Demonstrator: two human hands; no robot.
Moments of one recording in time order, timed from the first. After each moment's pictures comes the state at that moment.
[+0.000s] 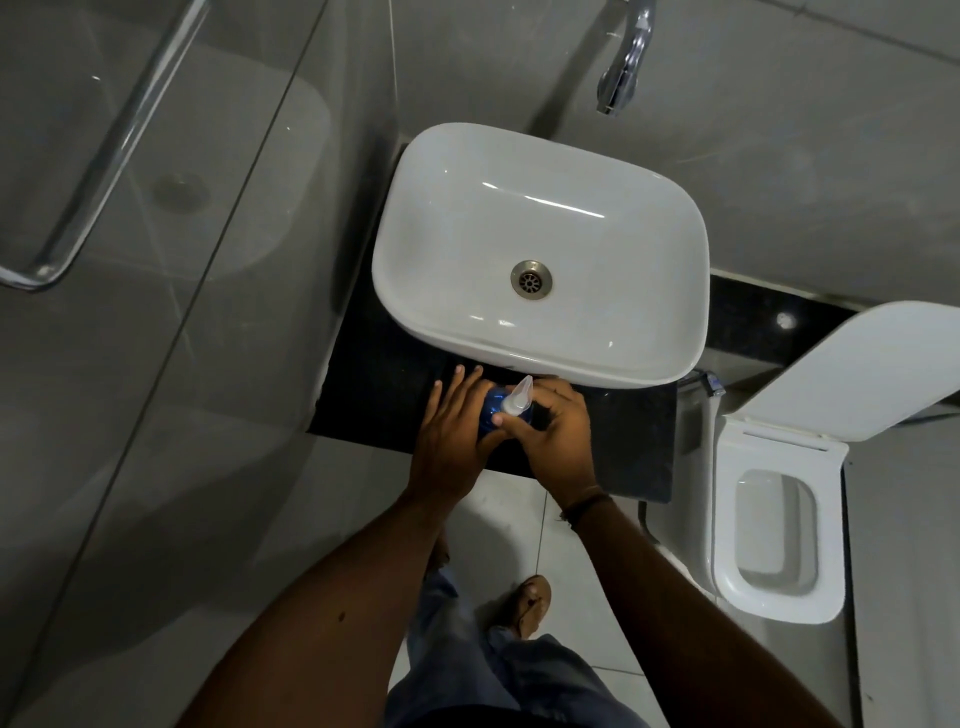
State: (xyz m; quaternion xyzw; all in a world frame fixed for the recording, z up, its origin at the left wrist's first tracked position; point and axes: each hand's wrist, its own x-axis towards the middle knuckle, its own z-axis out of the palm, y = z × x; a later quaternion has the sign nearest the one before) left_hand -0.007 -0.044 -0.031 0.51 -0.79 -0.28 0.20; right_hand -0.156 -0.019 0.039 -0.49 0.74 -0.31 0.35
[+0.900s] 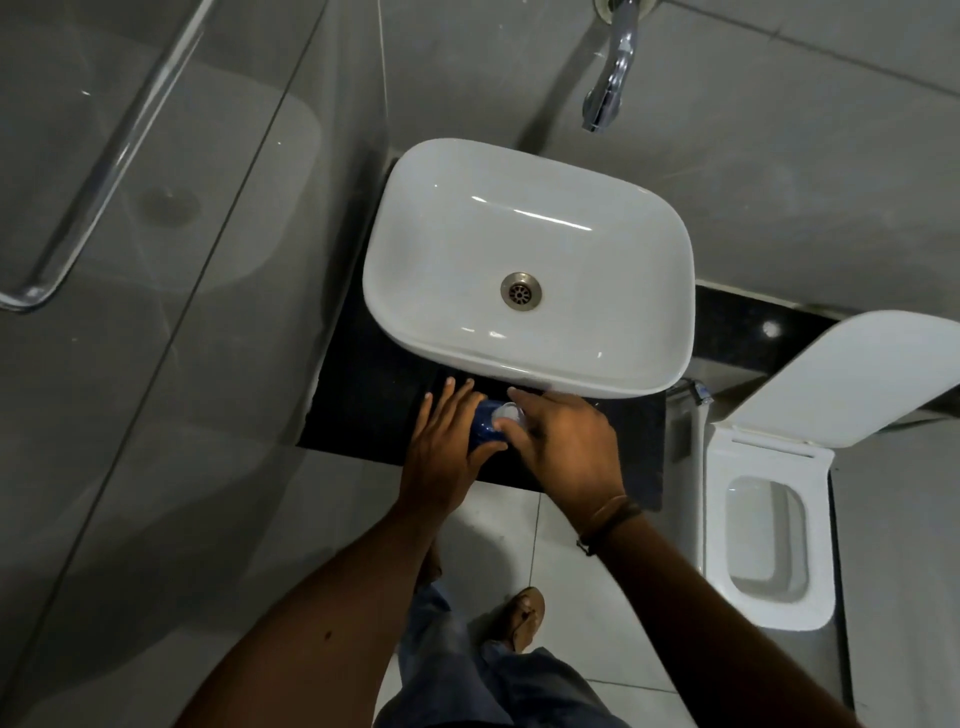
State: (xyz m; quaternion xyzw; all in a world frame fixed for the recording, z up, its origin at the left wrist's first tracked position) left_hand -0.007 -0.044 -0.041 0.52 -0.78 -0.28 0.23; right_hand -0.162 -0.020 0.097 -0.67 0.73 -0.08 0.13
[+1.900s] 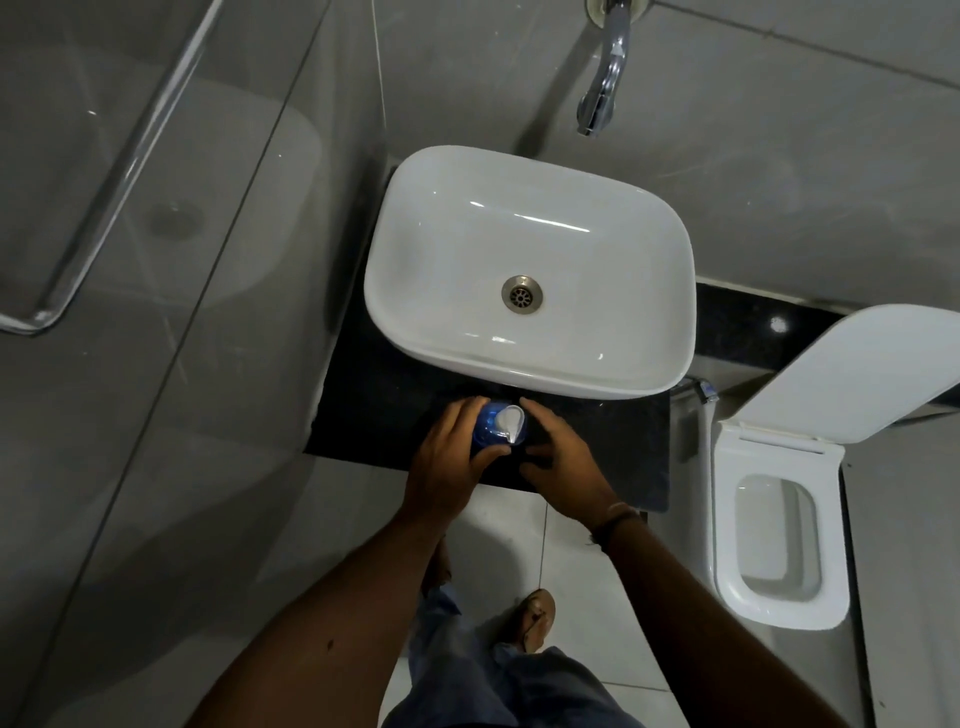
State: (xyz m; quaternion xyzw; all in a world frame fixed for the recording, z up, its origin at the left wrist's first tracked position) left_hand -0.005 -0.041 -0.022 0.53 -0.73 -0.38 0.22; right_hand -0.183 -0.001 0.043 -0.50 0.71 -0.21 0.45
